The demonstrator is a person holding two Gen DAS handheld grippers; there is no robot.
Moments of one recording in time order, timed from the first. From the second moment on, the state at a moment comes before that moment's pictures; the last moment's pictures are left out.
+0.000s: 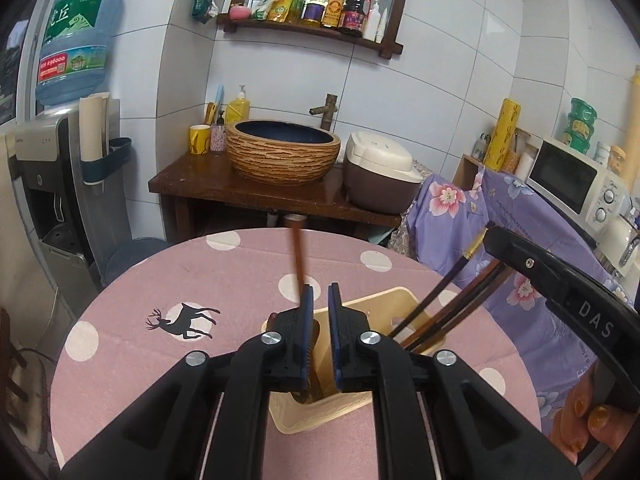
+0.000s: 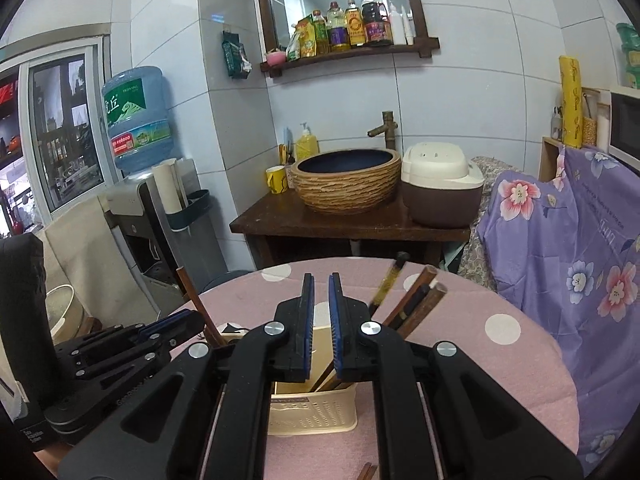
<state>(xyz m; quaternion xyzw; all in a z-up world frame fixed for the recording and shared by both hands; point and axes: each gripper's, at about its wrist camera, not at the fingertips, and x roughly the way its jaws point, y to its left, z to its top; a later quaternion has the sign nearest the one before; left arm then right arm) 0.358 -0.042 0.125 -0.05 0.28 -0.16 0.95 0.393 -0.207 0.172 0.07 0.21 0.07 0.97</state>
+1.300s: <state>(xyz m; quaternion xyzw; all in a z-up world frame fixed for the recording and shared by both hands) 0.210 -0.002 -0.014 -0.07 0.36 -0.09 0.93 0.243 -0.190 -0.035 -0.06 0.40 -0.02 0.91</state>
